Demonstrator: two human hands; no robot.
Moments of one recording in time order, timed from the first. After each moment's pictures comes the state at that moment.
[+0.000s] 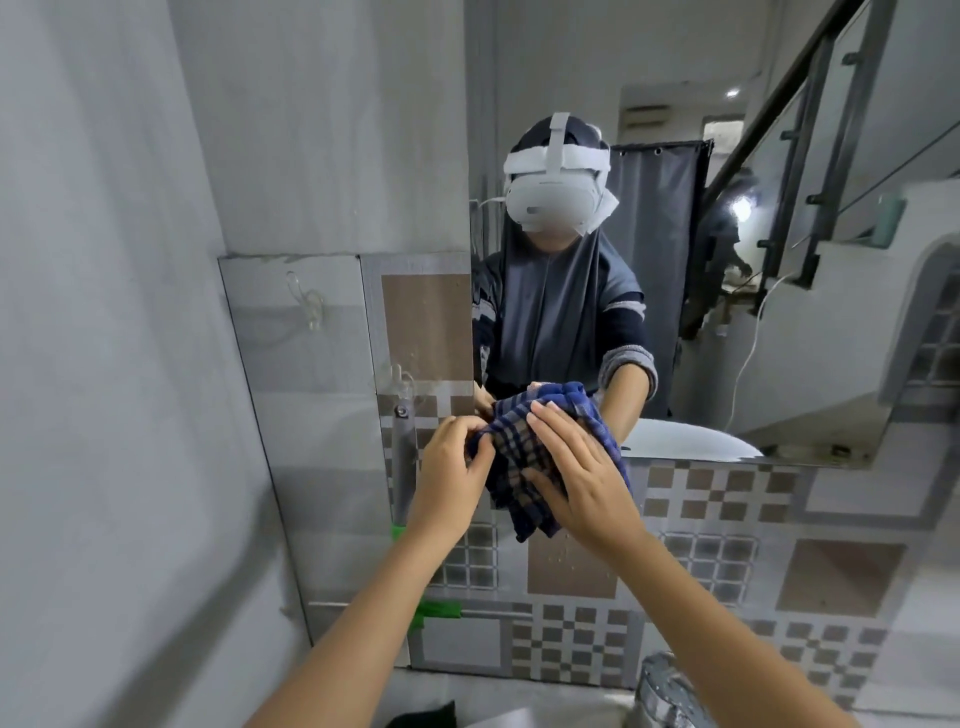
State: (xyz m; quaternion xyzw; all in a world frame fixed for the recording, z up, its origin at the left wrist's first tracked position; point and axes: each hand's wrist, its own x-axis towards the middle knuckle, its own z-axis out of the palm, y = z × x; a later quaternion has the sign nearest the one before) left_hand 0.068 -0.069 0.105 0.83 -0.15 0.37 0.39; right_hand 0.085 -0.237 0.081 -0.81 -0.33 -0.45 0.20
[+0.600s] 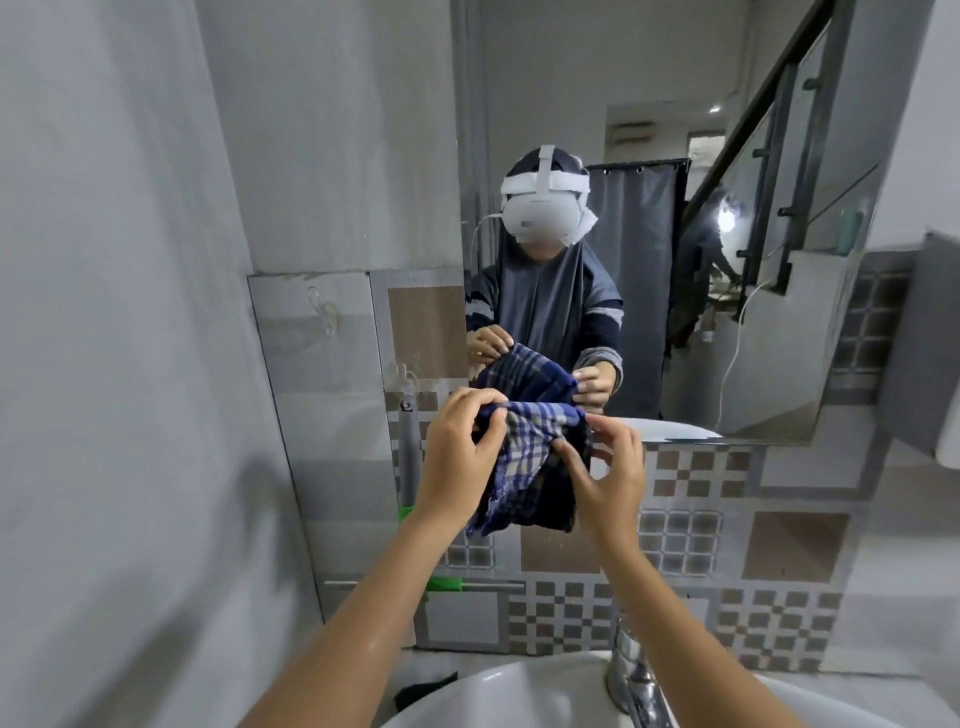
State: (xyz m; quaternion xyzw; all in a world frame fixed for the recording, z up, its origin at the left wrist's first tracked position) left_hand 0.002 -0.085 0.149 0.77 -0.23 0.46 0.38; right_hand 0.025 -0.237 0.091 -0.71 -0.10 -0.47 0.52
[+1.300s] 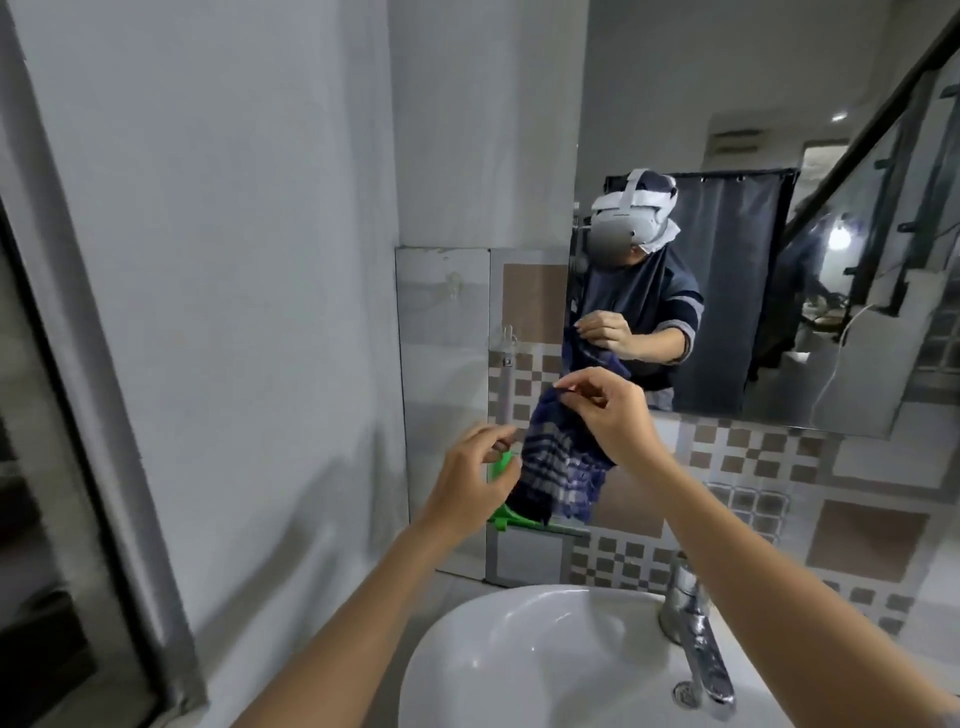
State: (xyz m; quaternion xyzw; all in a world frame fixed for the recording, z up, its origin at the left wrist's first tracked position) left_hand -0.110 -0.012 0.095 0.83 -0.16 0.29 0.44; right_hand -0.042 -0.180 0.148 -0.78 -0.28 -0.24 0.51
